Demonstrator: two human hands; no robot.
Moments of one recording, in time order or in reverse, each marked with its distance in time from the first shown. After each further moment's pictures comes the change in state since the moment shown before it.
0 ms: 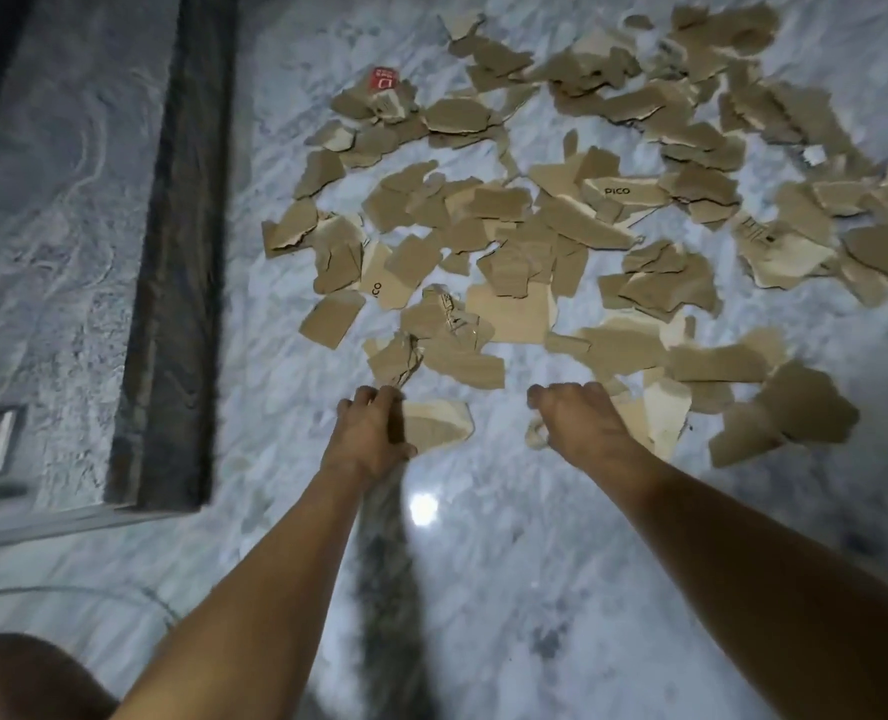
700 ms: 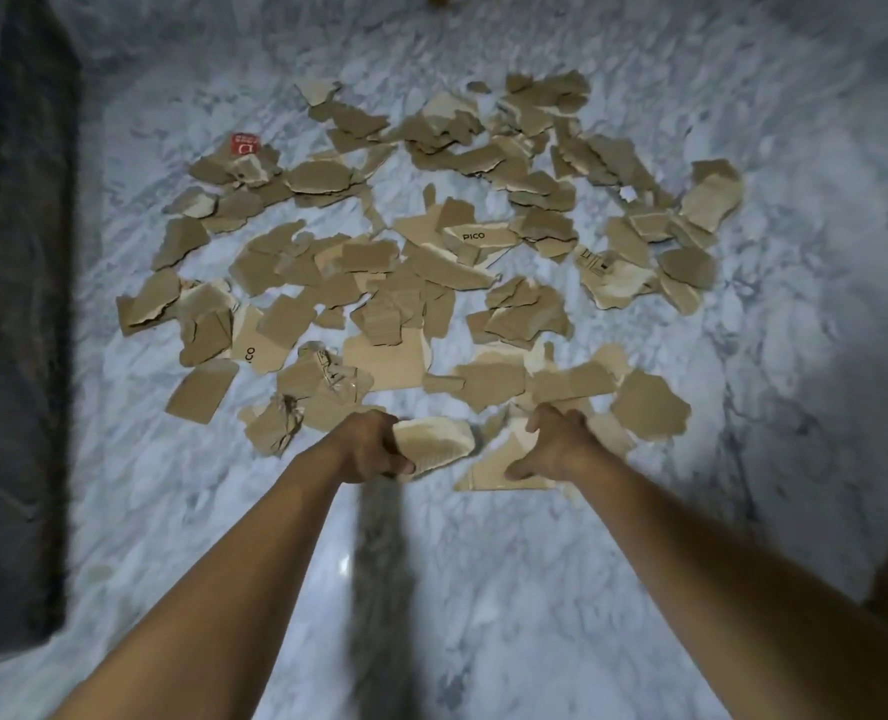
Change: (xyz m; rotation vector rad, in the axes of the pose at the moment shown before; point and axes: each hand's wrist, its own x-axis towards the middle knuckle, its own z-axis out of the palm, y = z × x) left_hand 0.048 0.139 -0.010 -0.098 -0.400 0.283; right_hand -0.053 0.109 -0.007 0.614 -0.271 0.610
